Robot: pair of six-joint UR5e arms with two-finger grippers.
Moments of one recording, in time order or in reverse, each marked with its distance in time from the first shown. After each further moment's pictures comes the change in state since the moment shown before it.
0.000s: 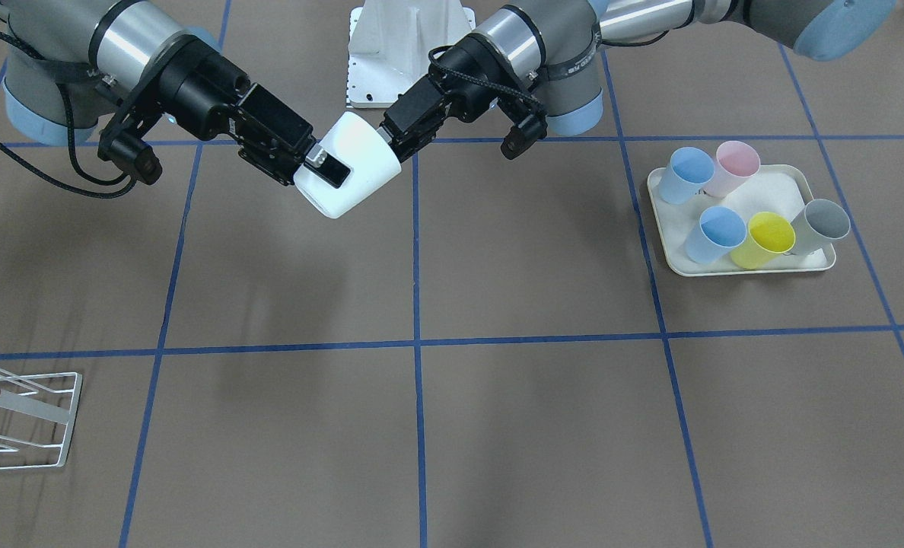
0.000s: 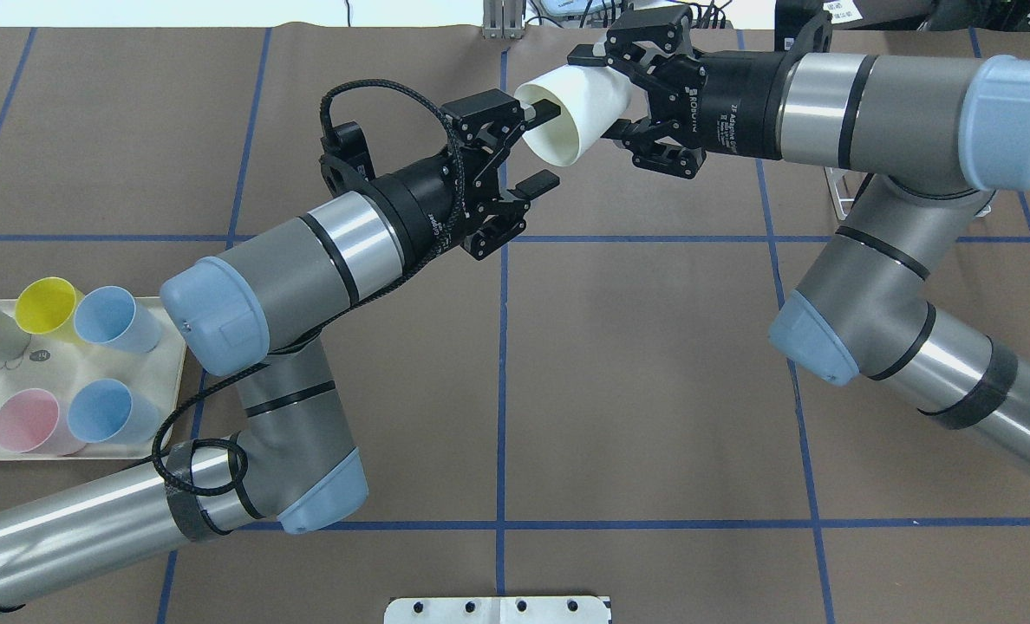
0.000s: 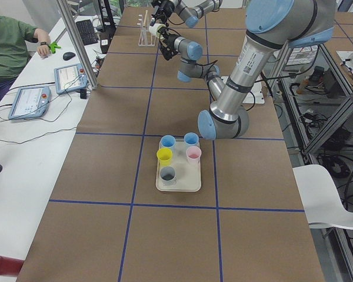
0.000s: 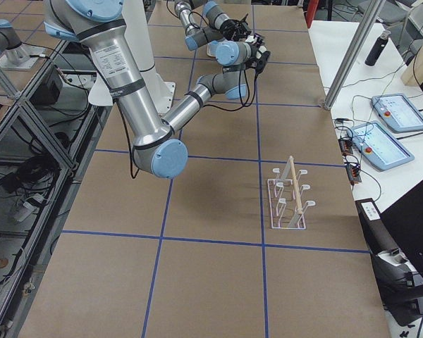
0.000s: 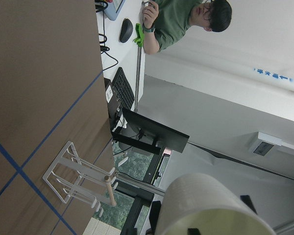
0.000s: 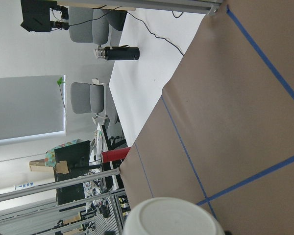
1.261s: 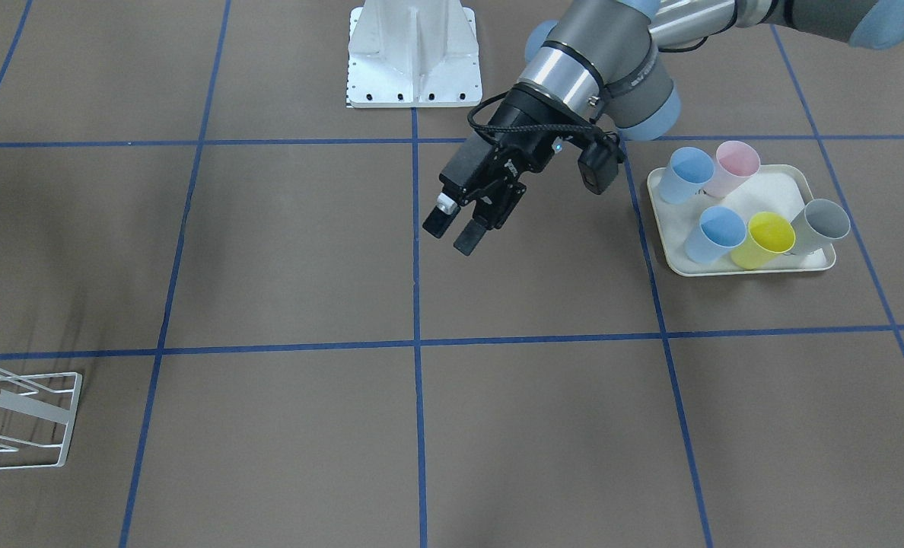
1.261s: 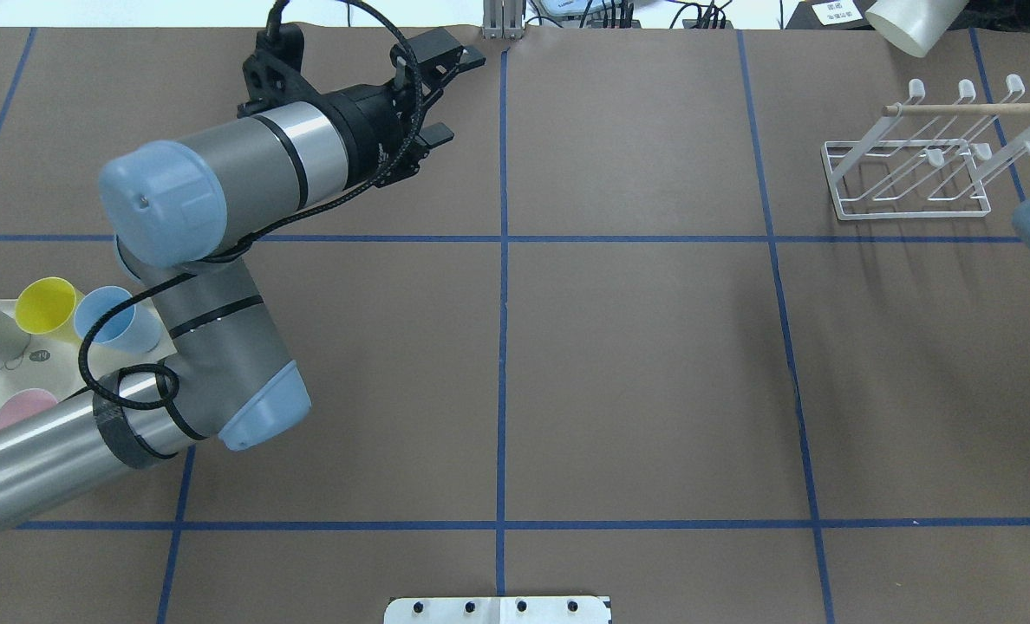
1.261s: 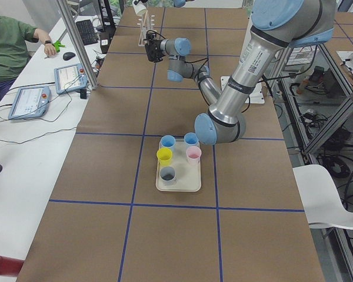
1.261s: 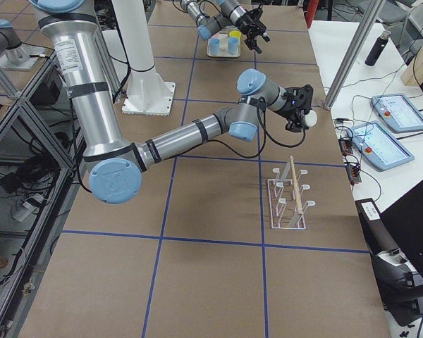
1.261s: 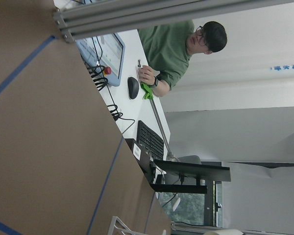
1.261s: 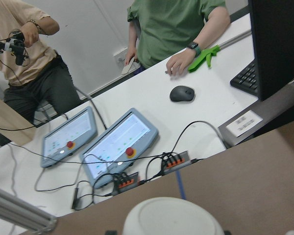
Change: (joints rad) left arm -0.192 0.059 -0.080 0.404 -0.167 0.319; right arm 0.403 -0.231 -0.073 -0.330 -0.074 -0.912
